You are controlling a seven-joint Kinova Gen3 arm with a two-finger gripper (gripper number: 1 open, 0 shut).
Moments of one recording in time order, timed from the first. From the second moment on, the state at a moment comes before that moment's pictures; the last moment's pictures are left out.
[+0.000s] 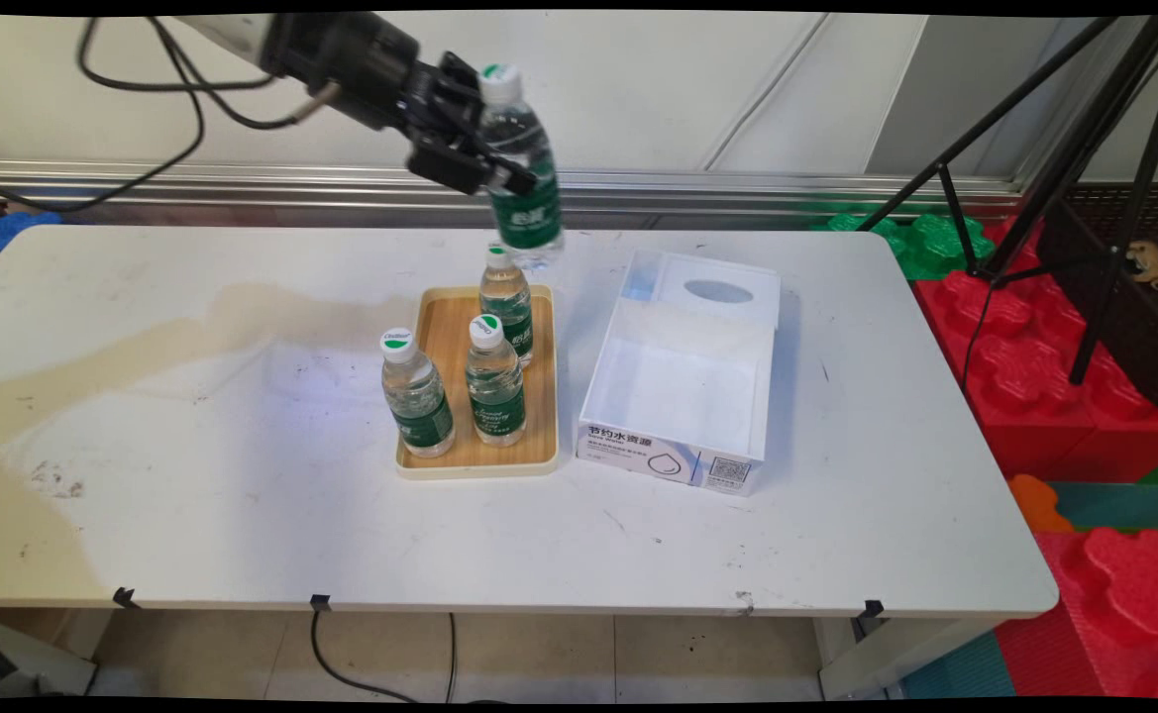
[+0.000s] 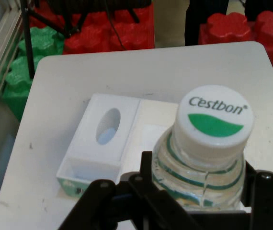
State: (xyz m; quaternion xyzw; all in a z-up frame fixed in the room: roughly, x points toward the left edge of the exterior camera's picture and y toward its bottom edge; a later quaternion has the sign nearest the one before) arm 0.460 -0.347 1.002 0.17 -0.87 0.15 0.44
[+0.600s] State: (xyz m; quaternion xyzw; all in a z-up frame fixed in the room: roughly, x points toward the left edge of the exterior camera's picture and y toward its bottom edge) arm 0.520 -0.307 1.022 0.18 -0.88 0.13 0.41
